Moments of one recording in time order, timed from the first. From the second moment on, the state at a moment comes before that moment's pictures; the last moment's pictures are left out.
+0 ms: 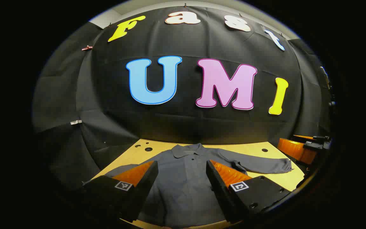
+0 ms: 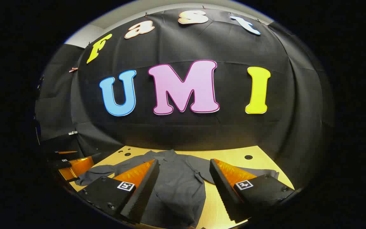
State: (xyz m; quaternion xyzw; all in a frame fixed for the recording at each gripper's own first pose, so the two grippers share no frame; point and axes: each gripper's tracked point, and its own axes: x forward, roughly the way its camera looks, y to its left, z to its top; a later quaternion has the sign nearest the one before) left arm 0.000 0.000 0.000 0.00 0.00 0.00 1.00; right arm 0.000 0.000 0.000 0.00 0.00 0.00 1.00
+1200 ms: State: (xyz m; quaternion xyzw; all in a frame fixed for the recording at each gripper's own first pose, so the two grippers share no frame) left arm 0.006 -0.013 -0.022 0.05 0.01 0.02 1.00; right arm 0.033 -0.069 -0.028 0.00 0.04 -0.03 1.00
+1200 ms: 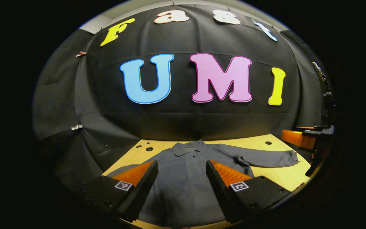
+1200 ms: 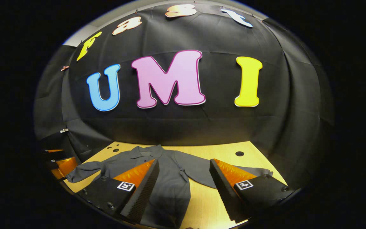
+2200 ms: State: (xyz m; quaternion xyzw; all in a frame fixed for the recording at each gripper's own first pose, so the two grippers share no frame) left arm 0.013 -0.023 -0.046 0.06 0.06 0.03 1.00; right arm 0.058 -0.302 -0.150 0.10 0.21 -0.24 0.94
